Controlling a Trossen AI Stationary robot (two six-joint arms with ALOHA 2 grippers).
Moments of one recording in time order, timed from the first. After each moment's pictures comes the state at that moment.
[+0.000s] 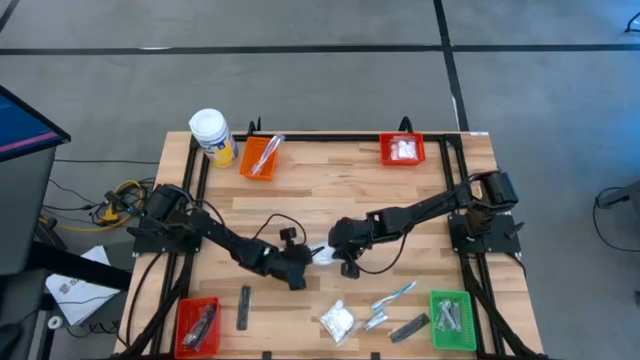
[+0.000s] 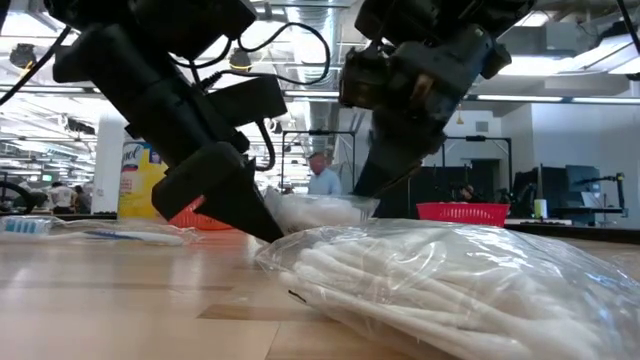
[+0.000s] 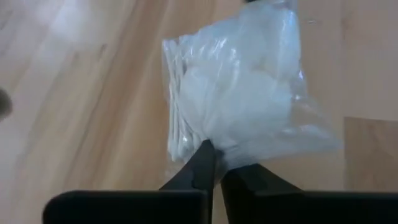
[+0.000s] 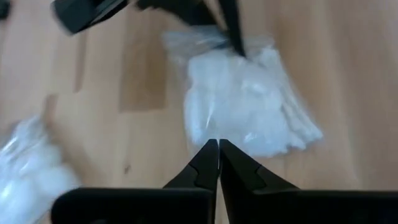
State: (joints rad) left arm -0.40 1.88 0.88 0.03 -0.57 -0.33; right arm 0.16 1.80 1.02 -0.14 -0.10 0.28
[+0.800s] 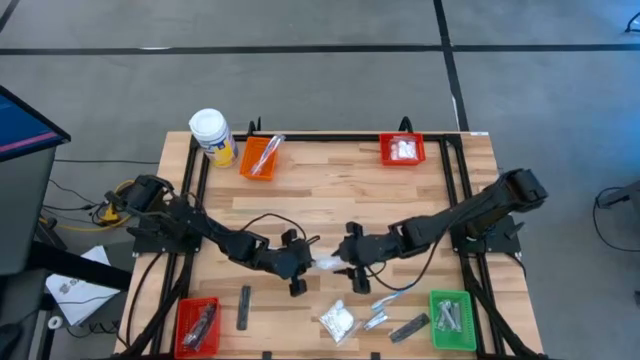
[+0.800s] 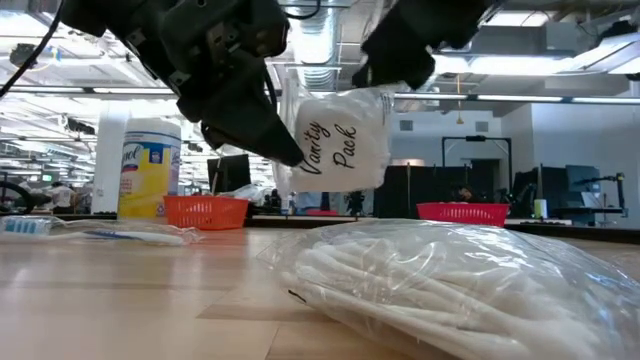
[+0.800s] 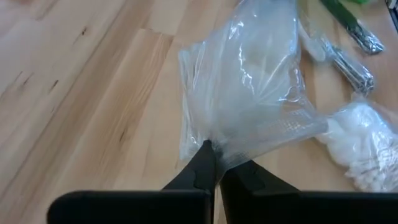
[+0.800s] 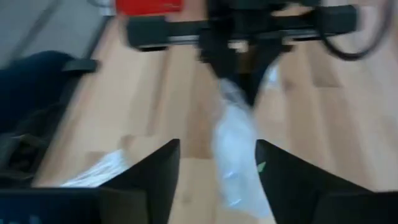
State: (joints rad) left arm -0.39 1.71 0.88 0.09 -0.39 -0.49; right arm 0.35 1.60 1.03 -0.11 0.15 0.23
